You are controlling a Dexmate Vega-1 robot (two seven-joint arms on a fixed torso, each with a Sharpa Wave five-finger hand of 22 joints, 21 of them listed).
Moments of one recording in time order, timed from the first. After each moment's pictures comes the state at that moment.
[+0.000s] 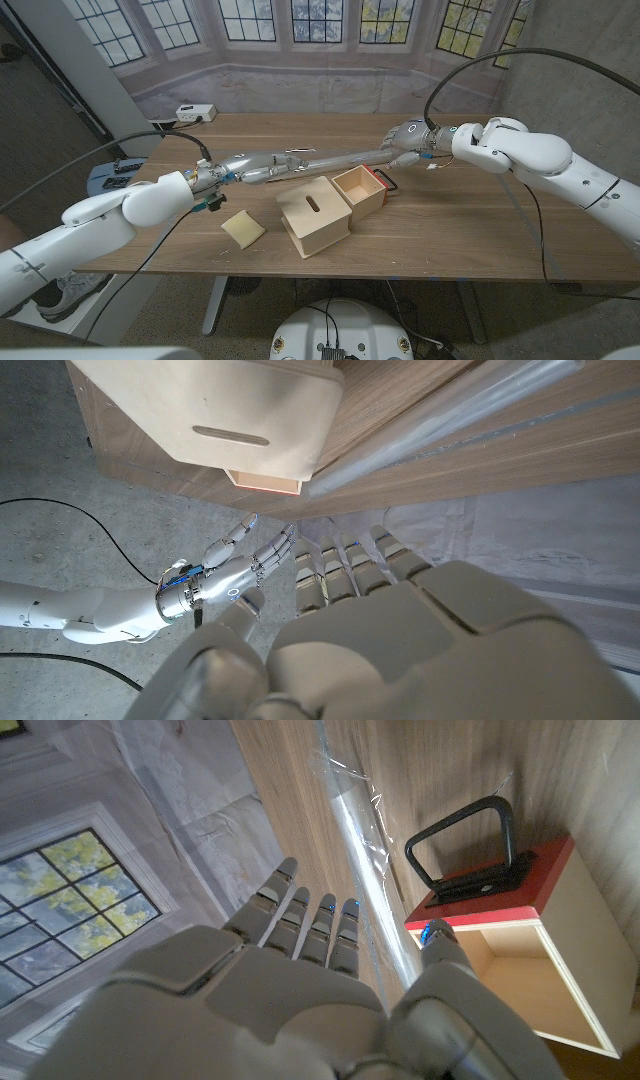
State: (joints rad) left arm 1.25 1.13 0.11 -2.00 0.18 -0.32 -0.09; left_hand 0.02 0.16 0.64 0.18 0.19 0.30 -0.10 0.19 0.18 0.24 -0.06 0.20 0.18 0.19 -0.07 0.18 0.17 0.15 -0.01 0.19 0.17; right arm -0.70 -1.04 -0.52 -2.01 -1.05 0.17 0.44; right_hand 0.22 0.10 0.39 -0.14 0.21 0.26 -0.09 0.21 0.19 0.21 -0.08 0.21 0.19 0.17 -0.04 0.20 0.18 0.38 -0.04 0.21 0.17
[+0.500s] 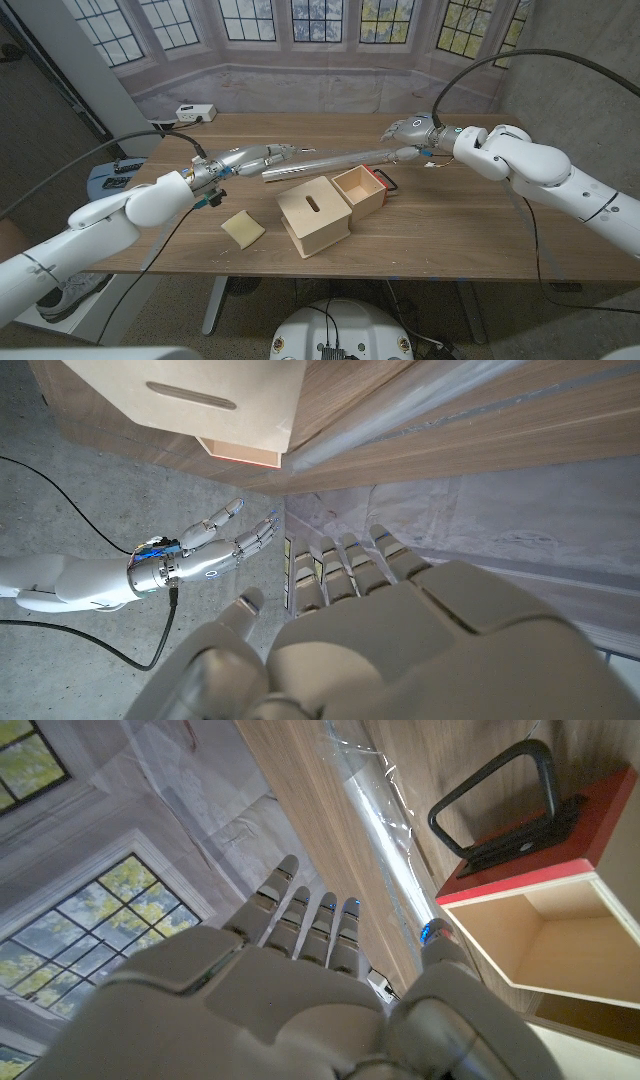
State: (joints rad) left arm 1.22 1.07 0.13 -1.94 0.19 -0.35 -0.02; left_hand 0.02 0.16 0.64 0.18 0.19 0.30 -0.10 0.19 0.18 0.24 -0.05 0.20 0.18 0.18 -0.07 0.18 0.17 0.15 -0.01 0.19 0.17; right arm -0.76 -1.01 -0.49 -2.03 -1.00 0.02 0.36; right_hand 0.22 0.10 0.39 -0.14 0.21 0.27 -0.09 0.21 0.19 0.22 -0.08 0.21 0.19 0.18 -0.04 0.20 0.18 0.40 -0.05 0.21 0.17
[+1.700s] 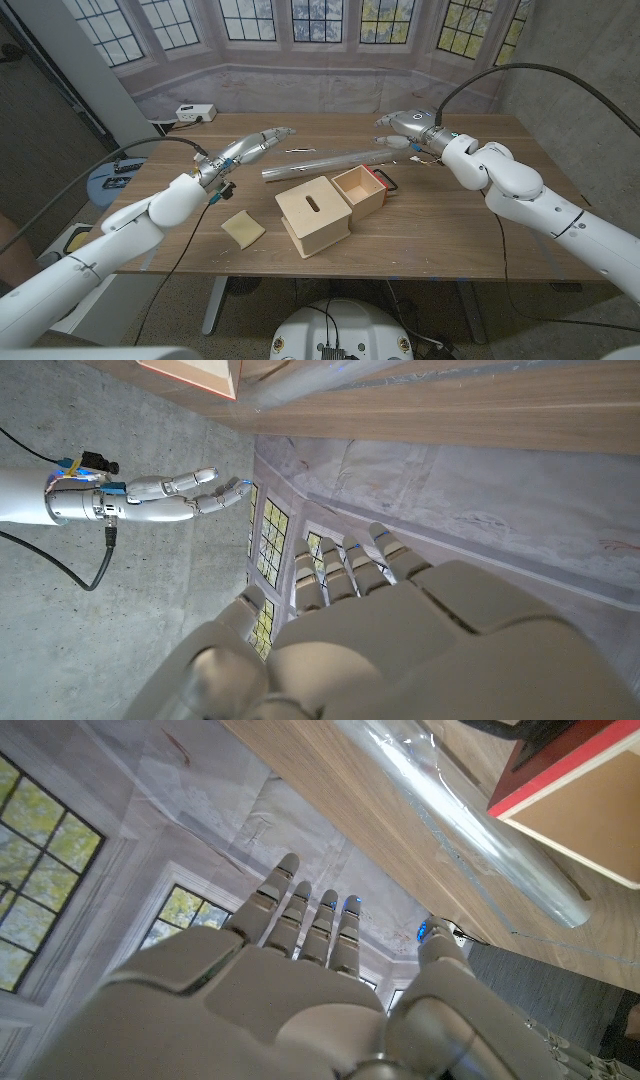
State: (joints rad) left arm 1.07 0.91 0.26 -1.76 0.15 -0.41 0.11; left_hand 0.03 0.17 0.66 0.16 0.19 0.29 -0.10 0.19 0.18 0.23 -0.05 0.20 0.18 0.17 -0.06 0.17 0.17 0.16 0.00 0.19 0.17; right arm -0.79 -0.90 -0.53 -1.99 -0.84 -0.21 0.17; right_hand 0.22 0.10 0.40 -0.14 0.21 0.30 -0.10 0.21 0.19 0.25 -0.08 0.21 0.19 0.21 -0.04 0.20 0.18 0.41 -0.05 0.21 0.17
